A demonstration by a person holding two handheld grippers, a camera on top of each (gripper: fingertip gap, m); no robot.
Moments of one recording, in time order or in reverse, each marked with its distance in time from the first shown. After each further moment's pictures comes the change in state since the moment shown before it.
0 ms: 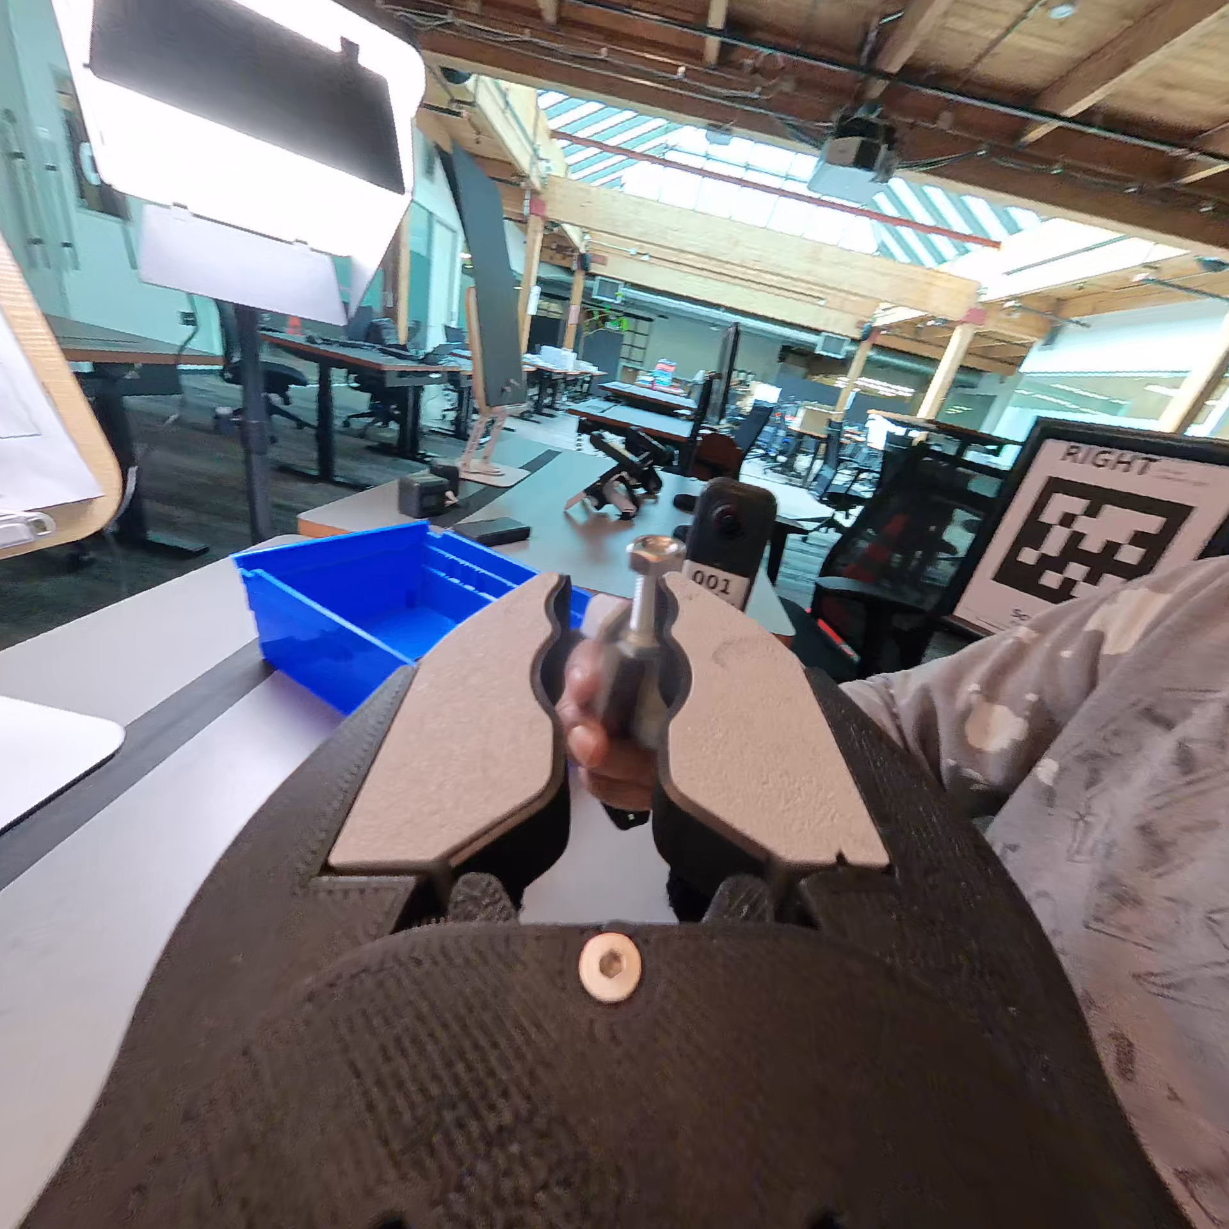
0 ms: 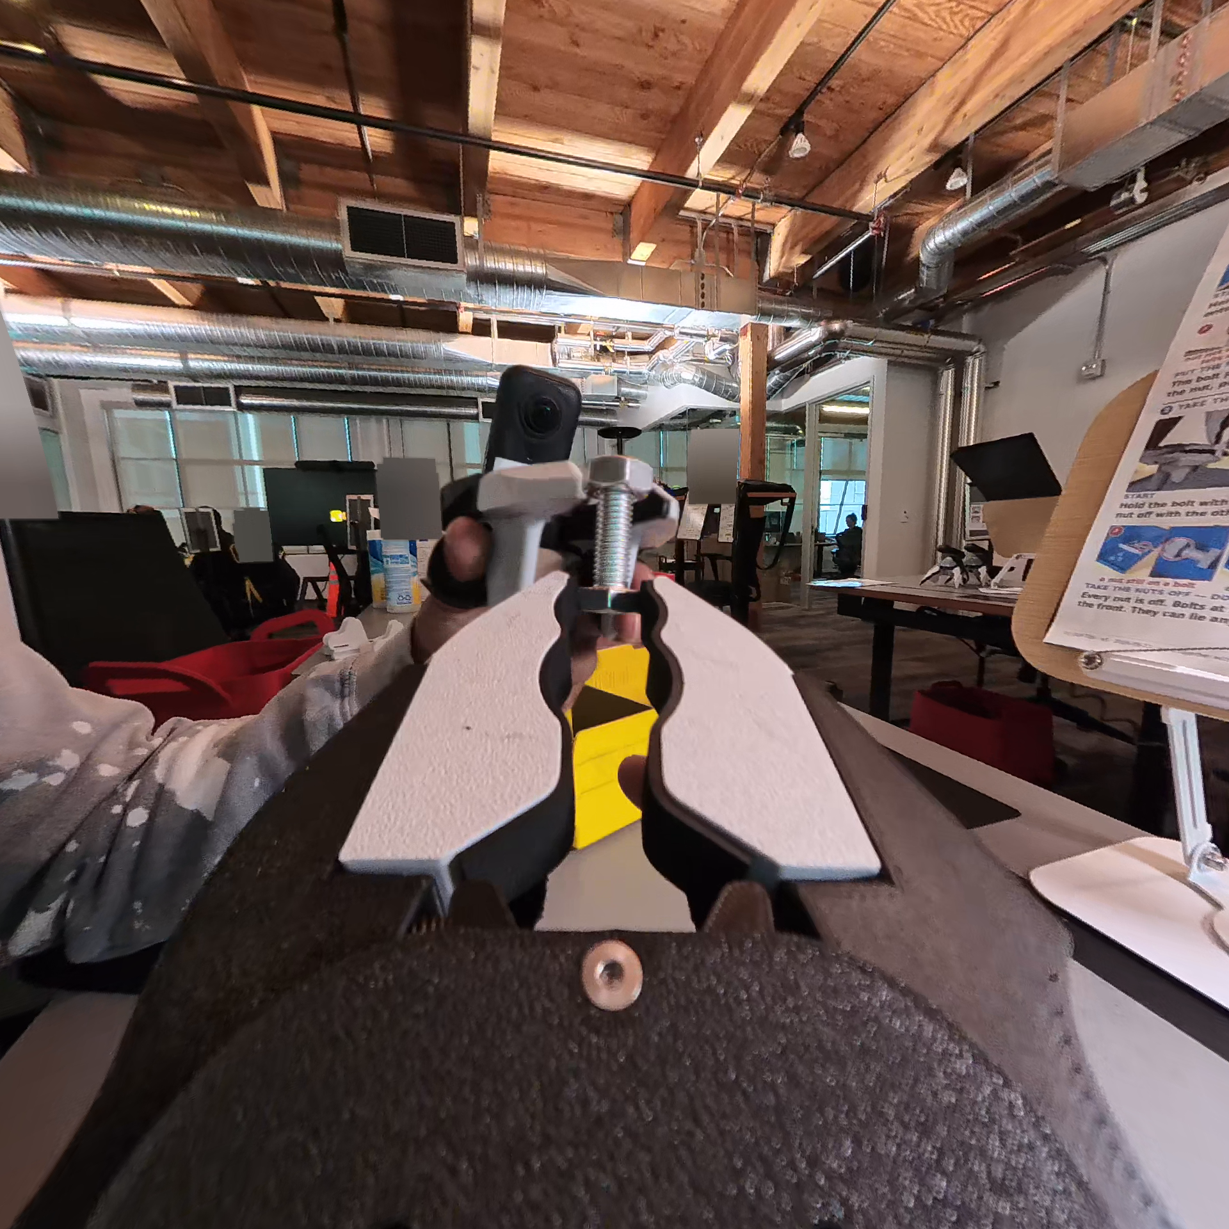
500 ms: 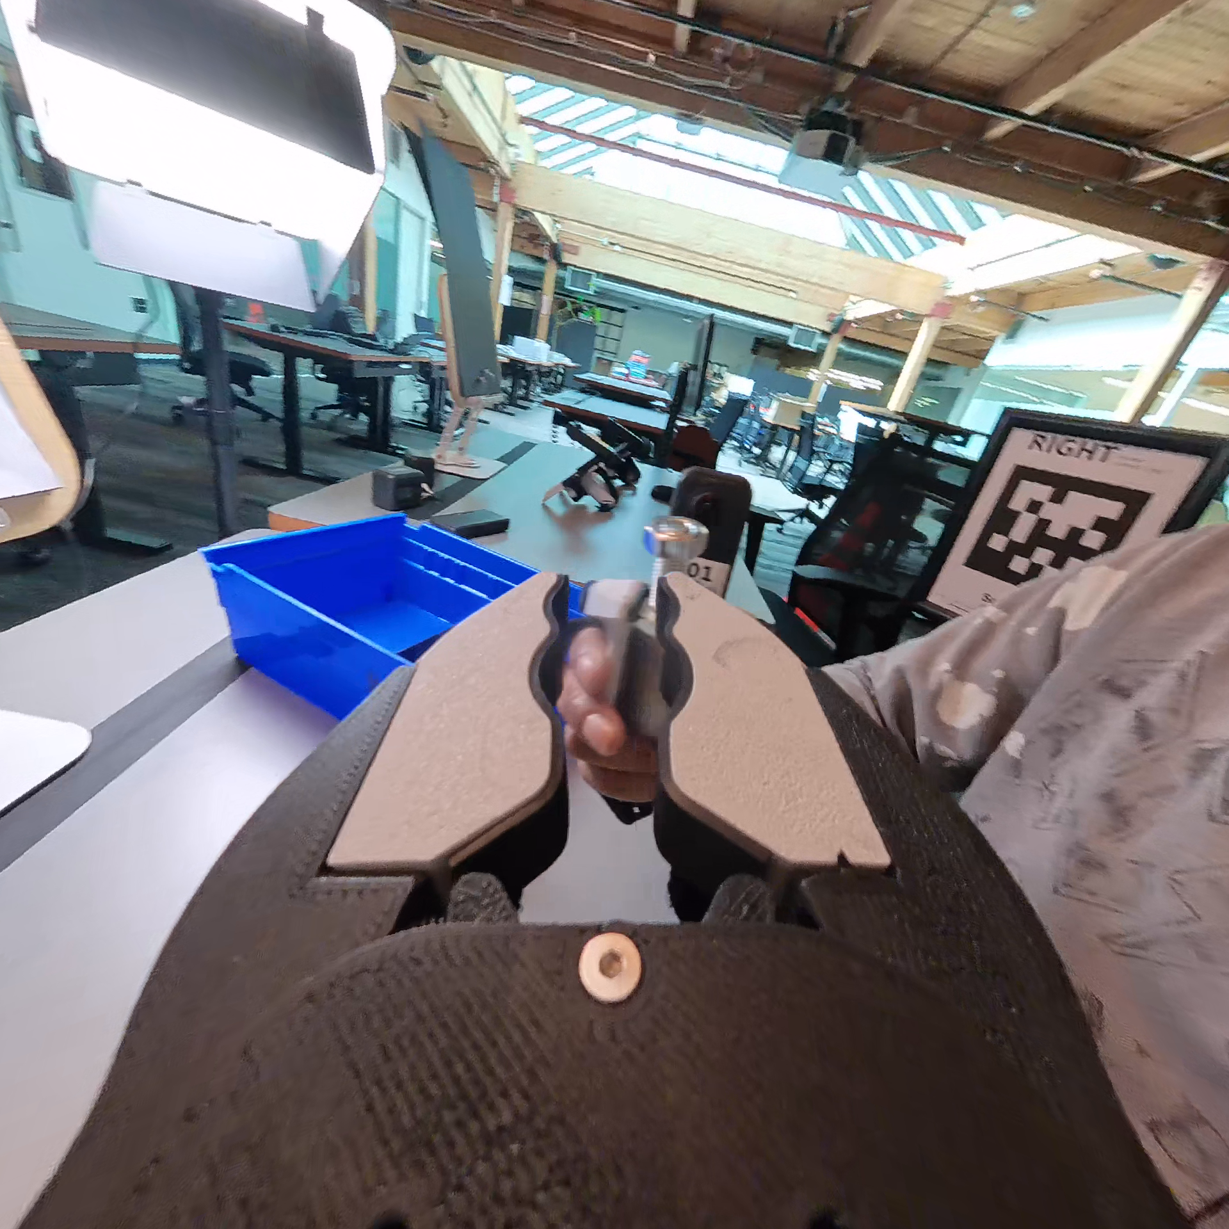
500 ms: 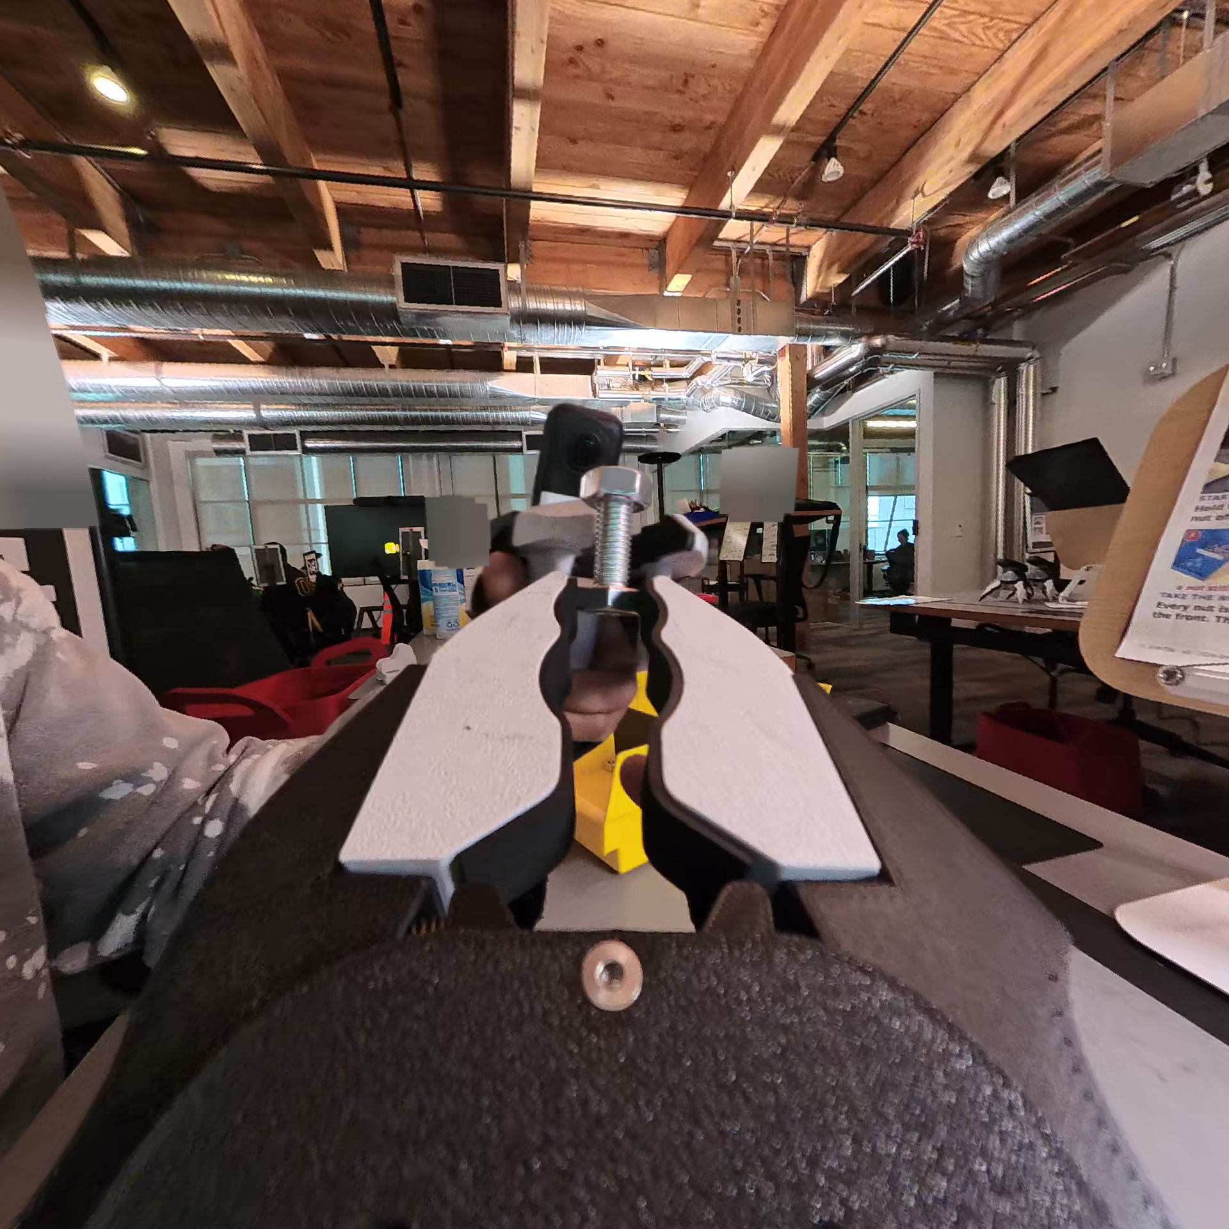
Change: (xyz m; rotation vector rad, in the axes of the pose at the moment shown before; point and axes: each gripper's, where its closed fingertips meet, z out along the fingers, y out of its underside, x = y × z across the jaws) left arm 0.001 0.005 -0.001 -0.015 0.044 -0.009; right arm -0.008 -0.006 0.000 0.046 -0.061 0.062
